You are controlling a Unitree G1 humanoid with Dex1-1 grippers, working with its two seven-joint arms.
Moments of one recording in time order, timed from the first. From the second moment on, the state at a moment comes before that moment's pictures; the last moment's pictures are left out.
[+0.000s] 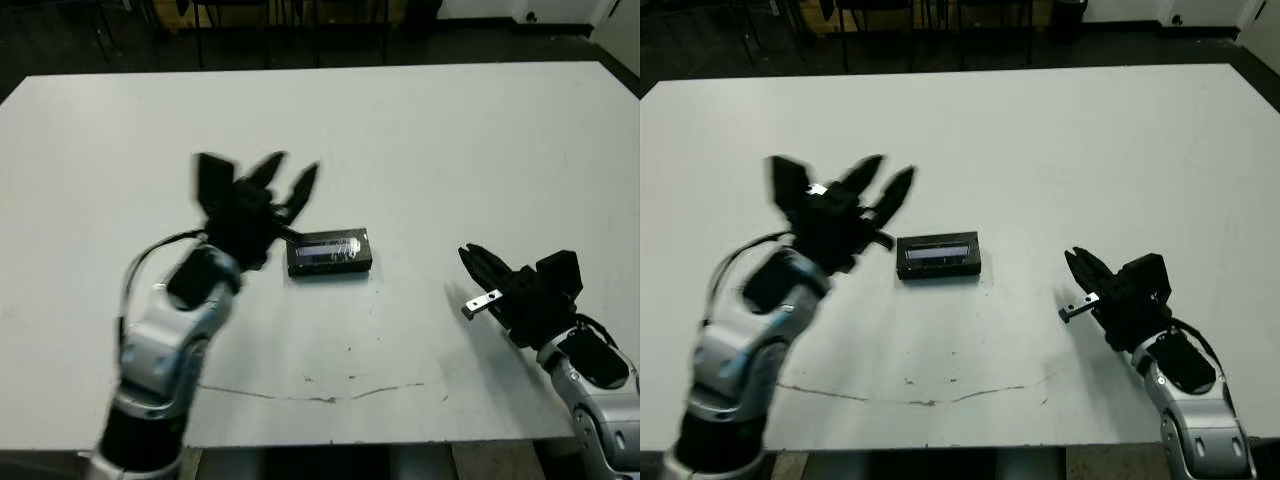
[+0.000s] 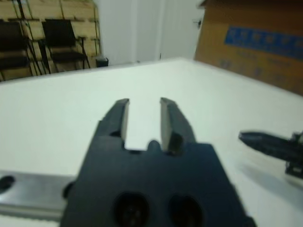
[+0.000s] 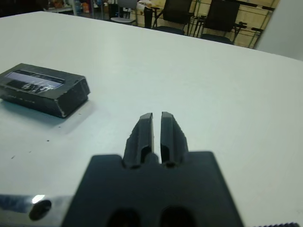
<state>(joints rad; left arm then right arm) -0.28 0.06 -0.28 -0.29 -0.16 0.54 -0.14 0.11 -0.42 -0.08 -0.22 0.23 0.20 0.40</state>
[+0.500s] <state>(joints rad) -0.37 -0.11 -0.26 0.11 -0.13 0.58 -0.05 0.12 -0.40 -0.10 -0.19 0.25 0.13 0.42</state>
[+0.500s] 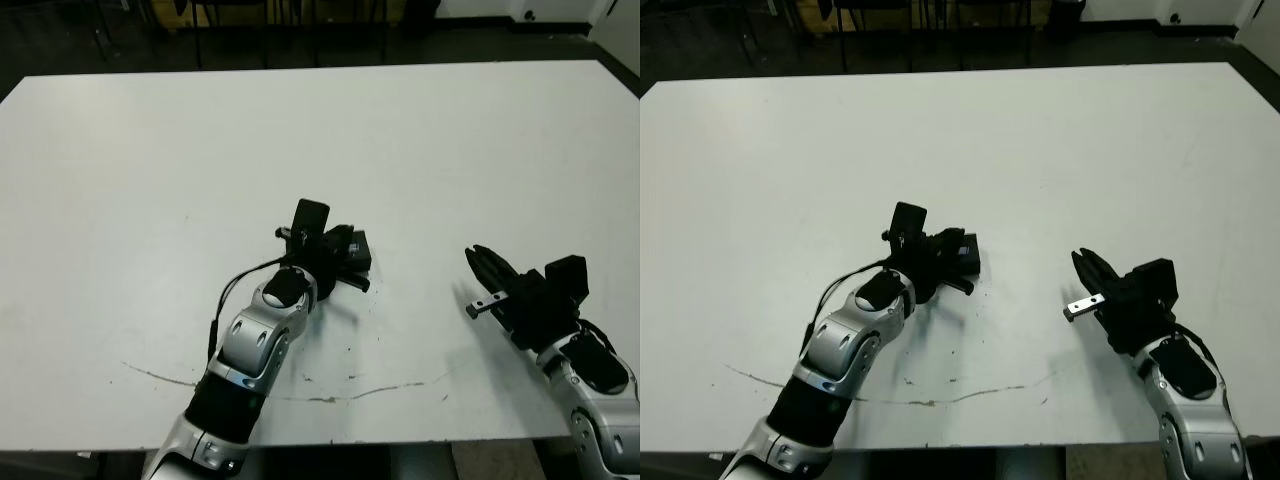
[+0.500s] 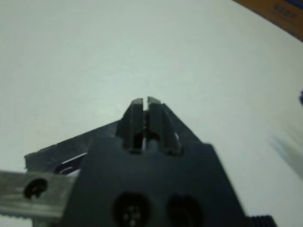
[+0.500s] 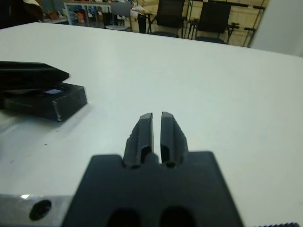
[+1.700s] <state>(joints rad) -0.34 -0.10 -0.30 0.12 -0.14 0.55 0.00 0.17 -0.40 -0.10 -0.31 0.27 0.22 0.39</state>
